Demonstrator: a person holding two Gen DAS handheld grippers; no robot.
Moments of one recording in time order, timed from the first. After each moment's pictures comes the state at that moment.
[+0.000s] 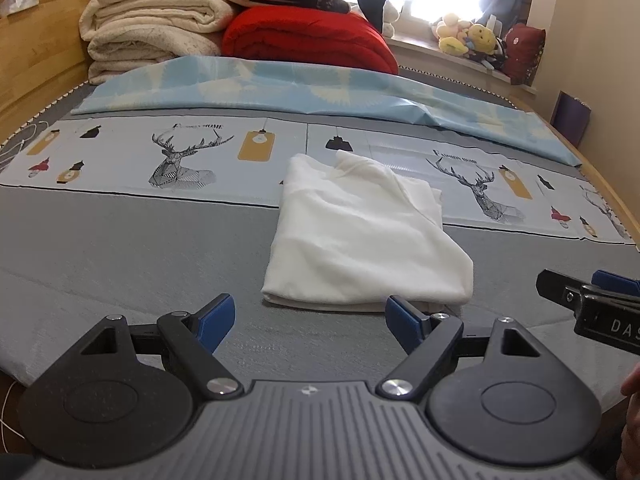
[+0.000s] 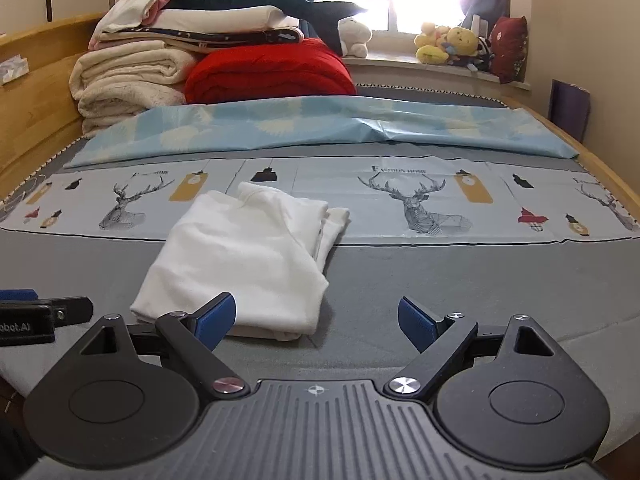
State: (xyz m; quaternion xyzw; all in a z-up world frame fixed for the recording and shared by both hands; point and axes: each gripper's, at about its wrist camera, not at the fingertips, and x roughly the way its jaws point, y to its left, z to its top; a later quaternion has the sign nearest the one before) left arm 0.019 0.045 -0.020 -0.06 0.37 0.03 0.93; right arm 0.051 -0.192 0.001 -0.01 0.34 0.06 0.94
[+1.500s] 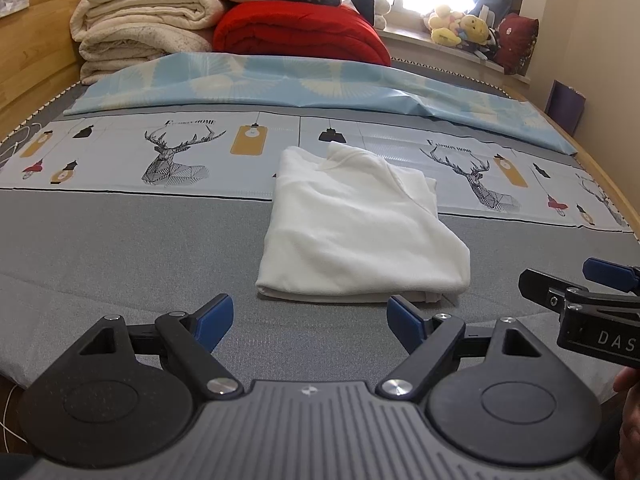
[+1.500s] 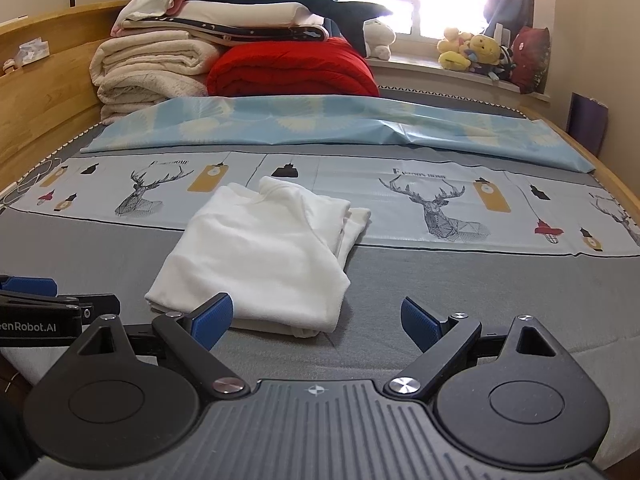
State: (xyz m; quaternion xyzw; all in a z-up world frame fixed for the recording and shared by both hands) left arm 0.019 0.038 -0.026 -0.05 0.38 0.02 0.92; right arm 0.049 -0.176 -0.001 -0.04 0.34 0.08 0.94
